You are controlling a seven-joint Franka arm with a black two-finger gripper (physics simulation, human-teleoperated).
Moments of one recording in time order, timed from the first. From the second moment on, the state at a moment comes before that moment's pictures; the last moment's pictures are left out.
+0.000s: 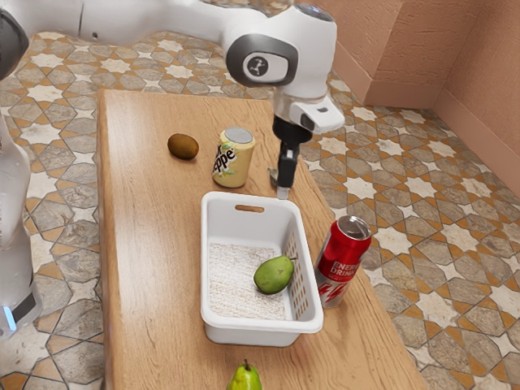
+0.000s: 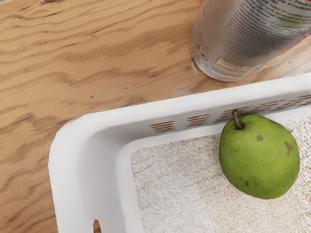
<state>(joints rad) -0.06 -0.16 -0.13 -1.89 -0.09 1.83 0.23</state>
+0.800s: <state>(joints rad) -0.52 -0.09 0.22 -2.09 -0.11 2.16 0.18</state>
